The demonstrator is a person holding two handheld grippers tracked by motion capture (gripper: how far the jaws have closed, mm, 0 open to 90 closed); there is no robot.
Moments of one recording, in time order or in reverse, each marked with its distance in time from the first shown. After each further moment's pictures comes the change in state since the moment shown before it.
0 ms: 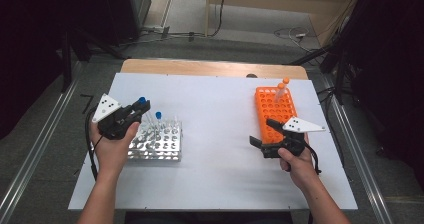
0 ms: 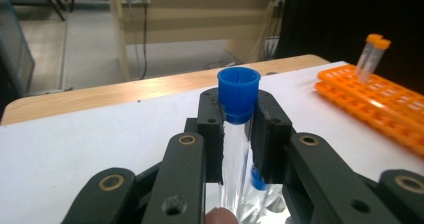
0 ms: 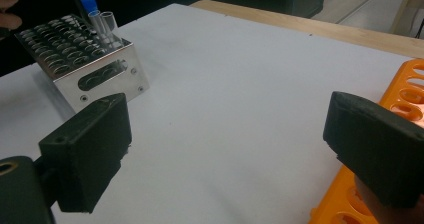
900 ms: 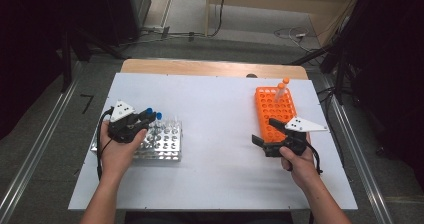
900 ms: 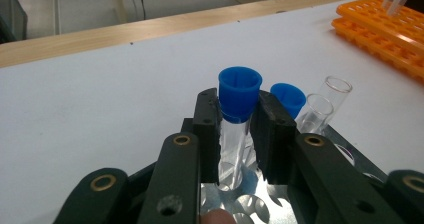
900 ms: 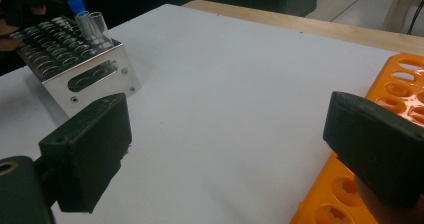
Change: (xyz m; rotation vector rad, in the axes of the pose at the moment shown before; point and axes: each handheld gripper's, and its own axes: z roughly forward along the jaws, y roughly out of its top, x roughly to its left) left arm -0.005 -0.019 0.015 0.205 0.000 0.031; right arm -0.007 -0.003 -0.002 -0.005 -0.018 0.014
